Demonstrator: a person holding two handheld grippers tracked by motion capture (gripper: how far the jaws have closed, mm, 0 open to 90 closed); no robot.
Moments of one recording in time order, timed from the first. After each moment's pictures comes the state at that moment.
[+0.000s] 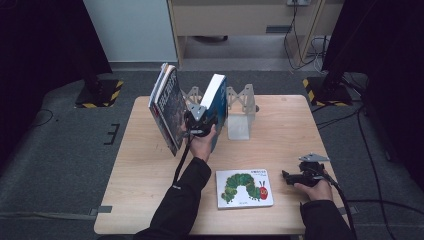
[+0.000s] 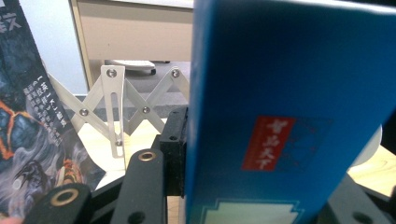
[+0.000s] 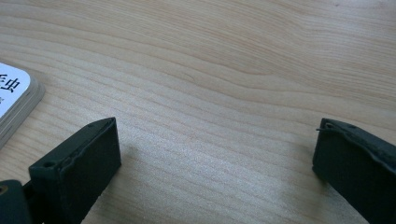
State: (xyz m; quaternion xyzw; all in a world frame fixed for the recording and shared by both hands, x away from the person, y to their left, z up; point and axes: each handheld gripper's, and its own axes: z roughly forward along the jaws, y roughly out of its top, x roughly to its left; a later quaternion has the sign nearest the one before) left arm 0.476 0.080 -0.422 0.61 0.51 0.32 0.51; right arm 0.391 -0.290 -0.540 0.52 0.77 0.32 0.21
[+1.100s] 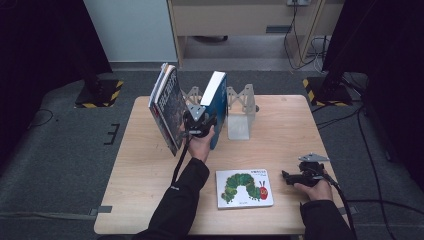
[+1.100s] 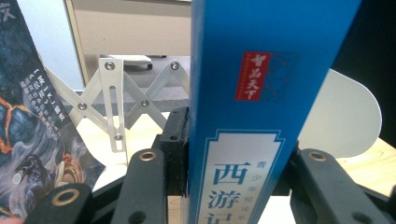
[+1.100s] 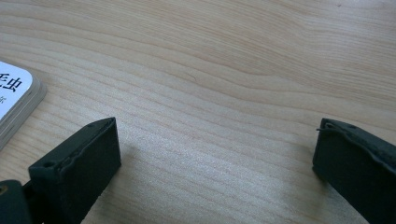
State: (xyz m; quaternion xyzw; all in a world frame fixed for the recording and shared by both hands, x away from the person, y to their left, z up) left arm 0.476 0.085 -0.424 0.62 0.50 0.31 0.51; right arm 0.391 -0.290 -0.540 0.51 0.77 0.32 0.21
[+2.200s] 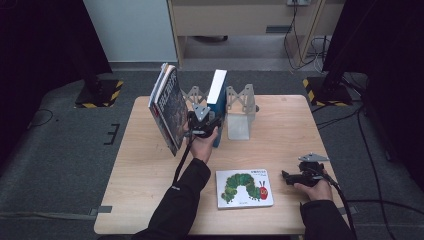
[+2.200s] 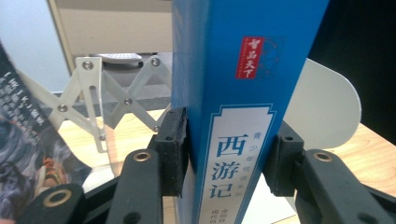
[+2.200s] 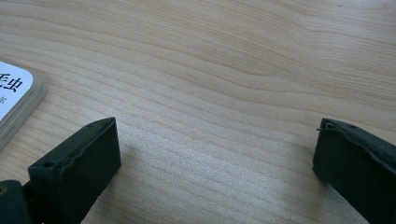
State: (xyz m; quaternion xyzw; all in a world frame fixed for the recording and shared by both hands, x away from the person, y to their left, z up) left arm 0.473 0.076 -0.423 0.65 0.48 0.30 0.51; right arm 0.391 -0.290 -0.540 0.51 0.77 0.32 0.21
